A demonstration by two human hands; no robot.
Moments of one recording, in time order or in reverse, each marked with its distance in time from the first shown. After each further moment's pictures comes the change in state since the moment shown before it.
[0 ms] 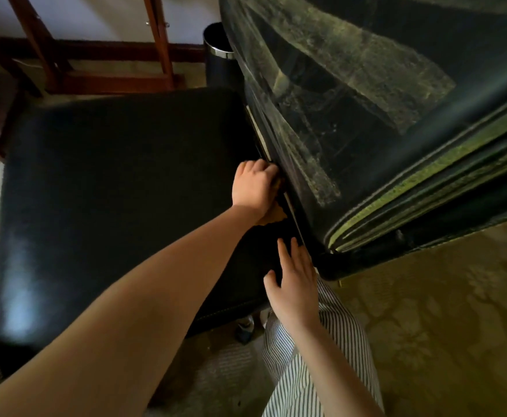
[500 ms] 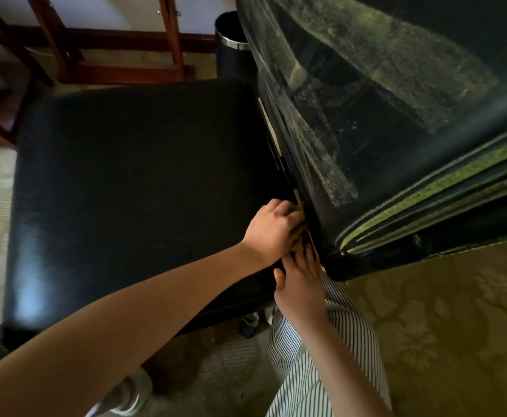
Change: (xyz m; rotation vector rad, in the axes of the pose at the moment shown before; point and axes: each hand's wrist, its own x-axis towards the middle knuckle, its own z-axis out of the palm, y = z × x) left_hand -0.069 0.018 0.008 -0.130 -0.164 0.217; right_hand 0.006 0.006 0.010 -0.094 0.033 -0.099
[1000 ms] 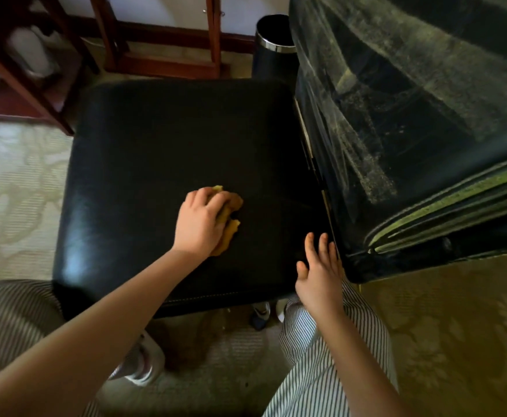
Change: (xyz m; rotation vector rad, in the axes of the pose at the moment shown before) left_hand -0.105 -0.071 -0.075 0.136 0.208 -0.492; right_hand -0.001 -0.003 -0.007 -0.015 -0.083 0.059
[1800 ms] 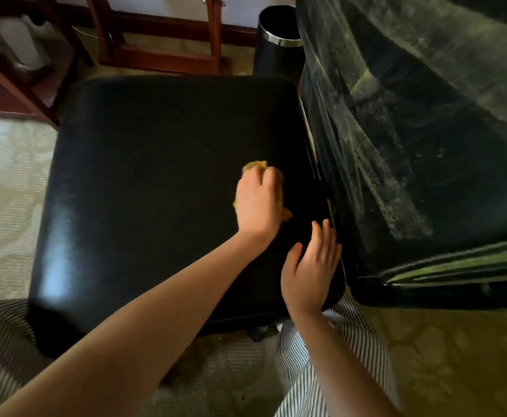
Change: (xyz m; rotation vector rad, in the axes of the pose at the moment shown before) left_hand 0.072 0.074 0.051 -0.147 0.106 -0.139; right_hand 0.042 -0.034 0.034 0.248 0.590 -0.037
